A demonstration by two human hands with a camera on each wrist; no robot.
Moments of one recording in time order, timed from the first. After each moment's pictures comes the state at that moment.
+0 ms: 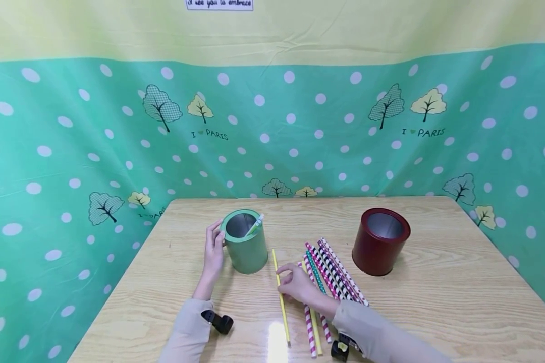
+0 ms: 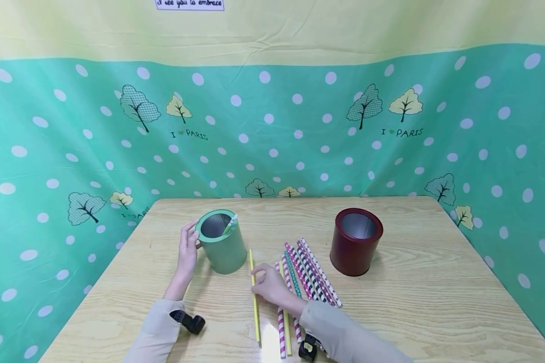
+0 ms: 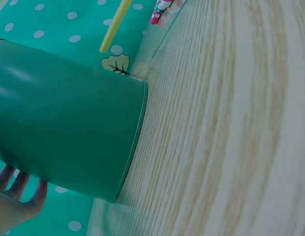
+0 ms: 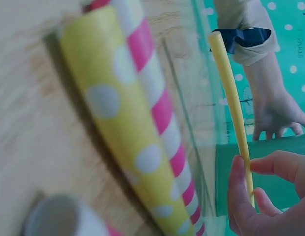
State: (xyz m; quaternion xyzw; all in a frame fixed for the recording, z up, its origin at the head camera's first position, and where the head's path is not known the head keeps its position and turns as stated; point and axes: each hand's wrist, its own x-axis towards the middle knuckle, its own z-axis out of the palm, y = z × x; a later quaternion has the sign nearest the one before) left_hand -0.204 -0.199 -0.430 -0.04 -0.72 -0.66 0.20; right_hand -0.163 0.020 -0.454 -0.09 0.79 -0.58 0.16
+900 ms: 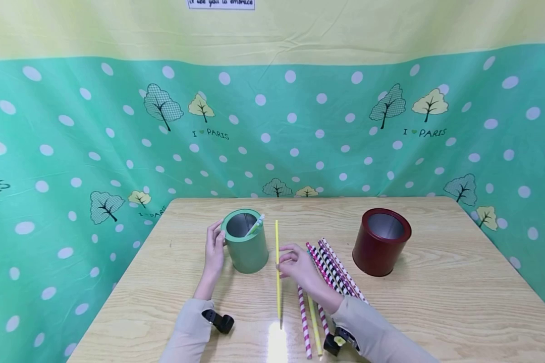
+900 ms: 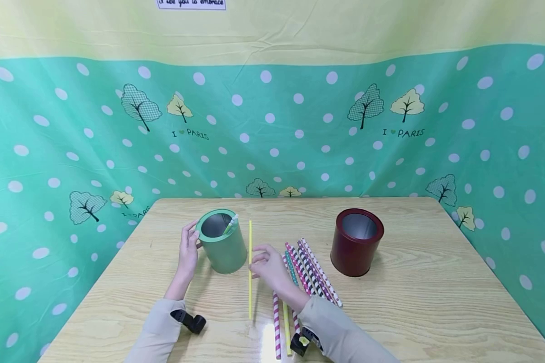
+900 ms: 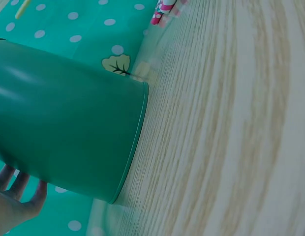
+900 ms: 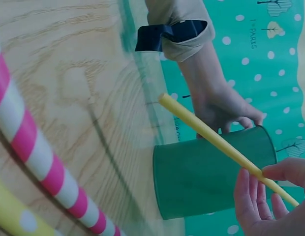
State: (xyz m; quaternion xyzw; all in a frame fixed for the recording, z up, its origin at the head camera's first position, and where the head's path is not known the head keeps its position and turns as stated) left_hand -0.216 -0.205 -0.449 -0.05 -0.71 -0.67 0.22; right_hand -0.174 0.021 -0.416 -0.08 0.71 -0.69 0.10
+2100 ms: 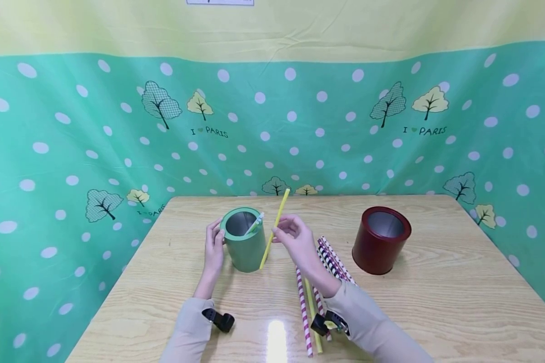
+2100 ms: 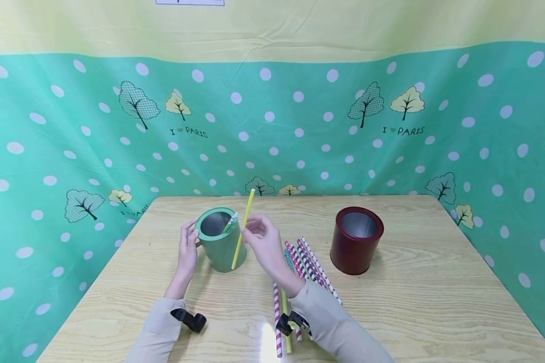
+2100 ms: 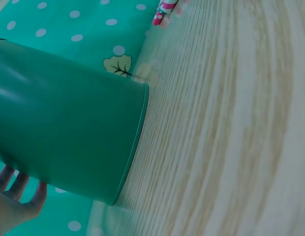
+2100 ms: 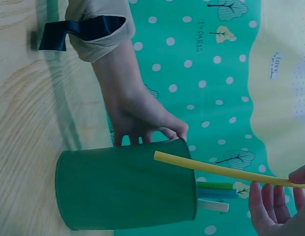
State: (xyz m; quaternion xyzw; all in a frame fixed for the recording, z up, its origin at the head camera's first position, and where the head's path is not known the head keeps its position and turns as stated) left_hand -0.216 -0.204 -0.448 -0.04 -0.71 -0.67 0.22; right_hand -0.177 0.011 -0.353 -0.12 0.65 -0.75 -0.03
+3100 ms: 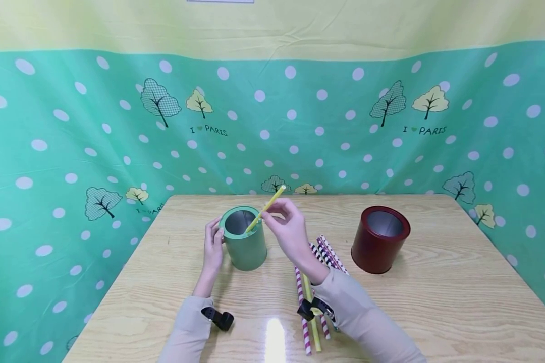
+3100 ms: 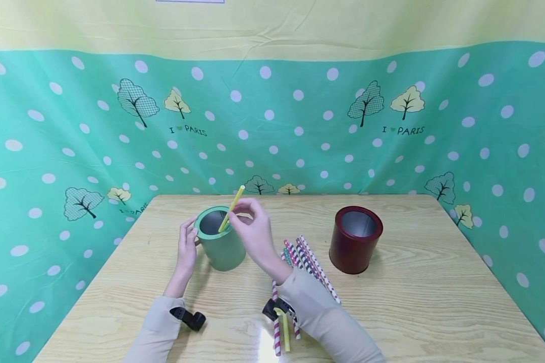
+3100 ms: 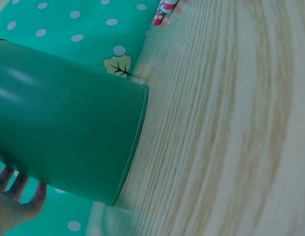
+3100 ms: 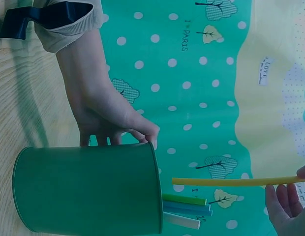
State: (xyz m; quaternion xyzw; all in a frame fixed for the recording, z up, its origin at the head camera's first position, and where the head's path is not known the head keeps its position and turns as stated) left_hand -0.204 -0.194 -0.428 -0.02 -0.72 -0.66 0.21; right_hand -0.184 -0.006 -0.325 -0.19 0.63 -0.74 -0.13
